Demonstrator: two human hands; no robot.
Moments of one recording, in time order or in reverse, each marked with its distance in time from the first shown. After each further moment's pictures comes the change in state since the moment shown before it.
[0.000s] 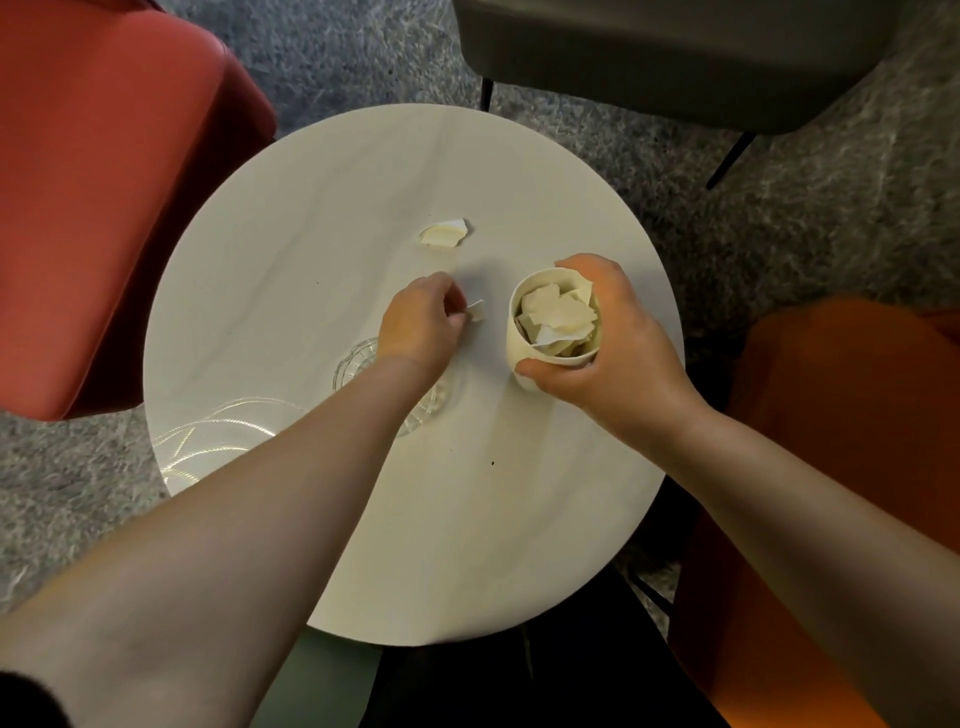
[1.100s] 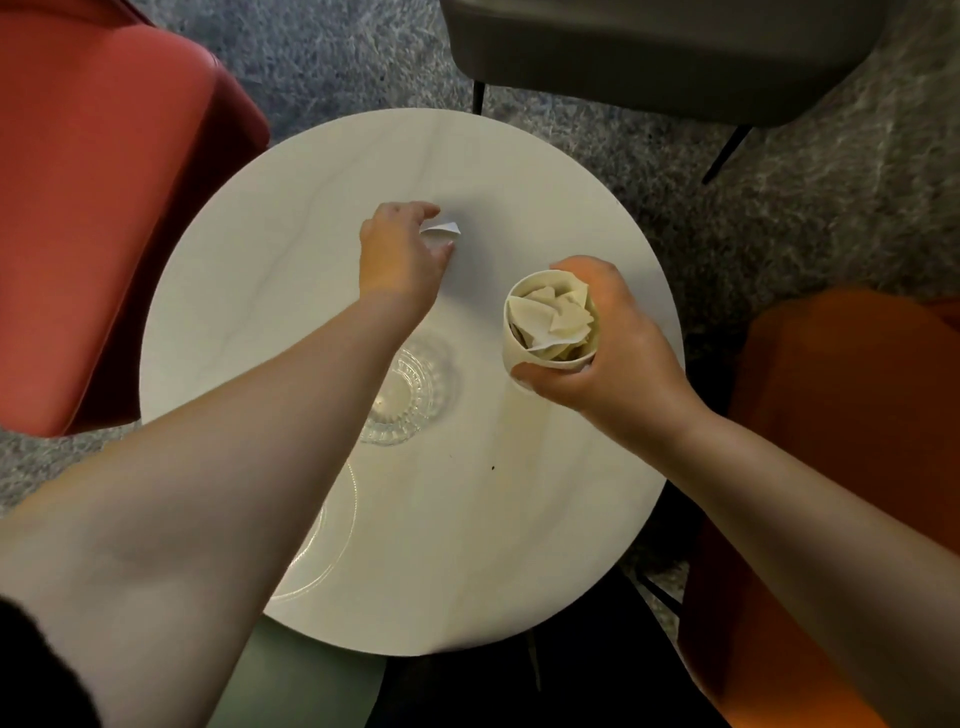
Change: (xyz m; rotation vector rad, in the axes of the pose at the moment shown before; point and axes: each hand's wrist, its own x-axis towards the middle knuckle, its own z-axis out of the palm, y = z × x) left_hand 0.054 0.012 -0.025 -0.040 0.177 0.007; right_hand -0.001 0.002 0.001 0.059 0.029 -0.016
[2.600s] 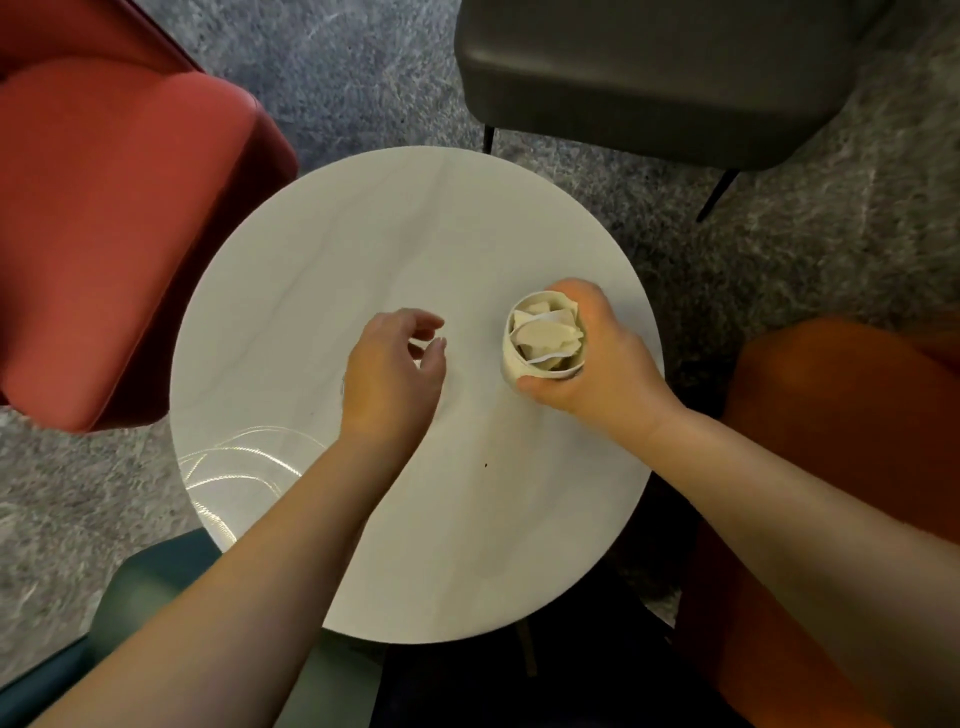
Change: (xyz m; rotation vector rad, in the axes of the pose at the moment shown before) left_hand -0.140 0.023 -0.048 -0.123 0.076 -0.042; right_hand -0.005 0.011 -0.009 -0.092 -0.061 0.007
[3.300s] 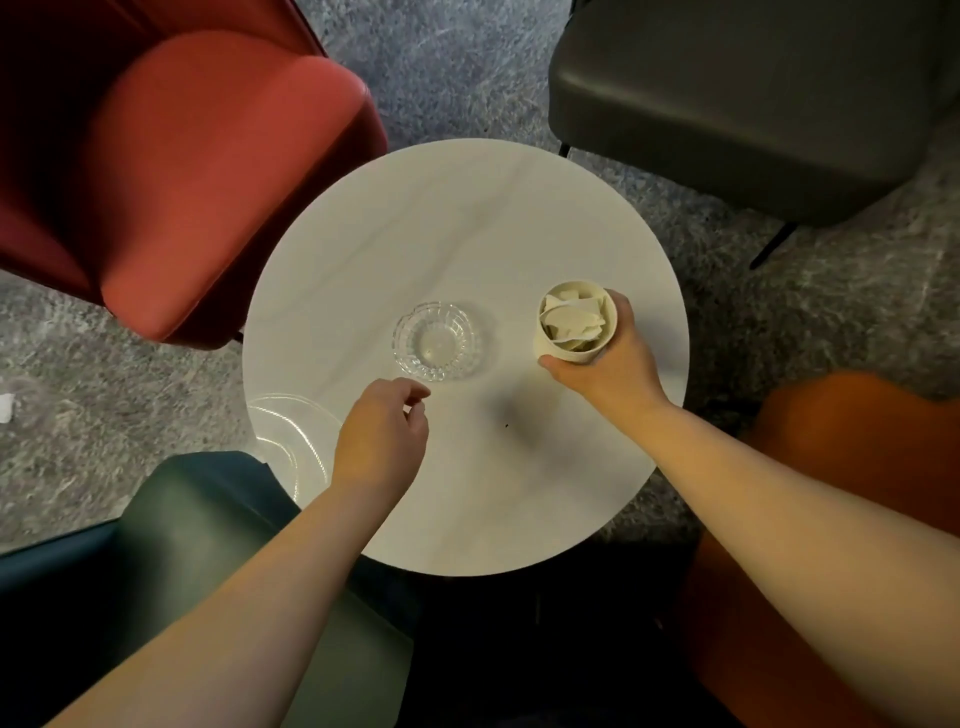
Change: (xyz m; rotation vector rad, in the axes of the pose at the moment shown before) left_hand -0.108 -0.065 -0.012 0.112 0.024 -0.206; right_hand -0.010 0.026 0.032 0.099 0.088 -0.007
